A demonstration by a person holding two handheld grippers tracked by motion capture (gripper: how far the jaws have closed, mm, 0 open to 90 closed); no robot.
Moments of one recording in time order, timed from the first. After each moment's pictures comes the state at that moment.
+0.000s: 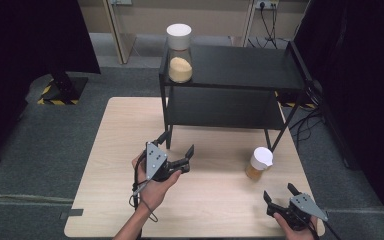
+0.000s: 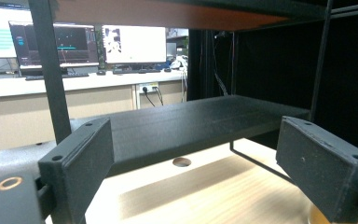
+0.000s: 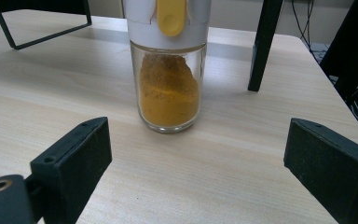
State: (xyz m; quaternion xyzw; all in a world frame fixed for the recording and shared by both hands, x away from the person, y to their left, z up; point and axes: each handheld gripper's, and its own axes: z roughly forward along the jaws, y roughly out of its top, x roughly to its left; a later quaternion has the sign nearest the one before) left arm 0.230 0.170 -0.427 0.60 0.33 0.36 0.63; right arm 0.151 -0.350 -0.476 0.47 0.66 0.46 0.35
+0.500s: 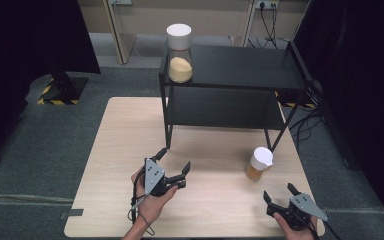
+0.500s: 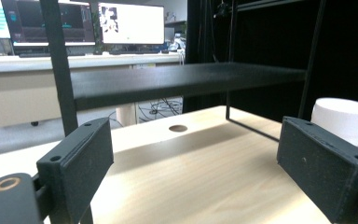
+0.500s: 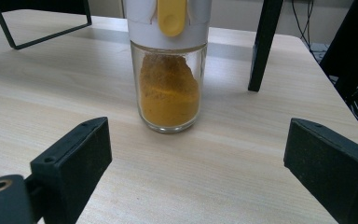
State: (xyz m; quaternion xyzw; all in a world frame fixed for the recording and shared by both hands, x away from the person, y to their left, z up) left arm 0.214 0.181 -0.472 0.61 0.35 0.34 0.62; right arm 0.151 -0.349 -0.475 0.47 0.66 0.46 0.35
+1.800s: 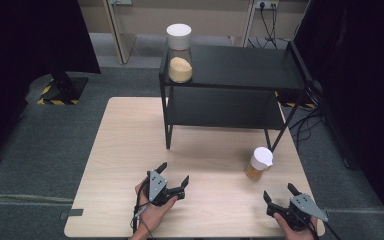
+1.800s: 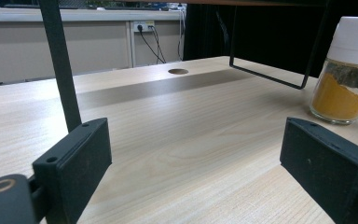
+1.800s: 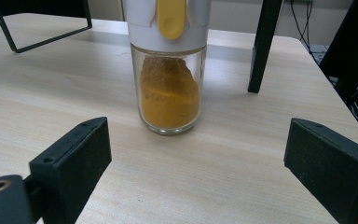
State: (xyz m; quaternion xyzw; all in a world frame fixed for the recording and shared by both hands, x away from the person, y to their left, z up) left arm 0.217 0.182 -0.512 0.65 0.38 0.31 0.58; right arm 0.150 -0.349 -0.477 0.47 0.66 0.47 0.35
